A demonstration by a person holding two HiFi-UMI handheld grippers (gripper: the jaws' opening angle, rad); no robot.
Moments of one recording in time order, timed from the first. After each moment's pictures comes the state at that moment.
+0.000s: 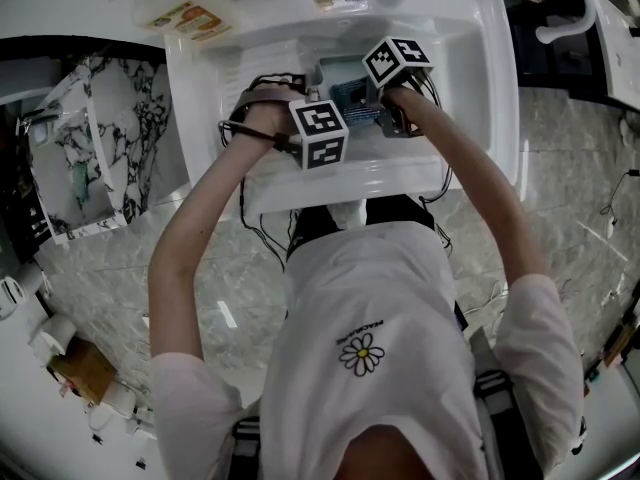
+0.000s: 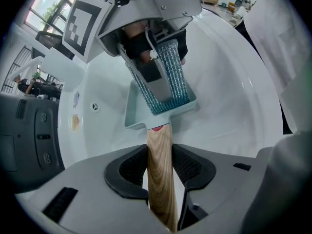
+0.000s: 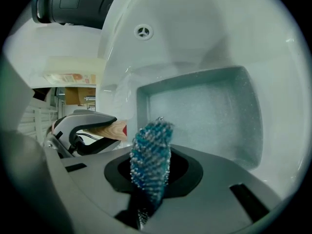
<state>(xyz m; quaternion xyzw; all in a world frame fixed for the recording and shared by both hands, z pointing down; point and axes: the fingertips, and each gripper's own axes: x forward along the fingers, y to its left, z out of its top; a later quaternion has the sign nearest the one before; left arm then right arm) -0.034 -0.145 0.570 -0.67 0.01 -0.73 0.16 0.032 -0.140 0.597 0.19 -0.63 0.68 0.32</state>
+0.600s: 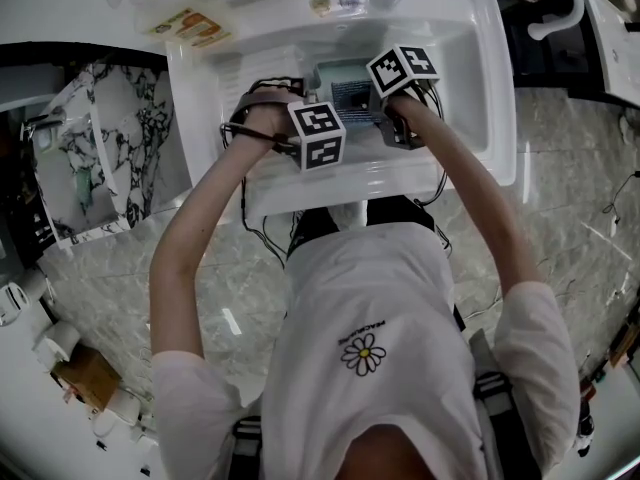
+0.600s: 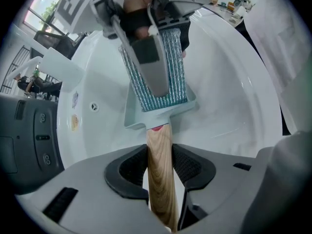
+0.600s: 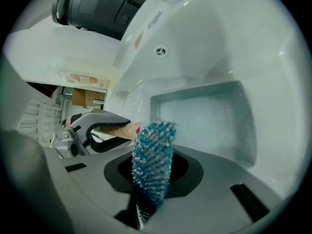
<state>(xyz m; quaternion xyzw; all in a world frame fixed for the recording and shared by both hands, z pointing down) -0.034 -0.145 0.571 -0.66 0.01 -0.73 0.16 0.034 -0.146 0.570 0.22 -0.67 0.65 0.27</state>
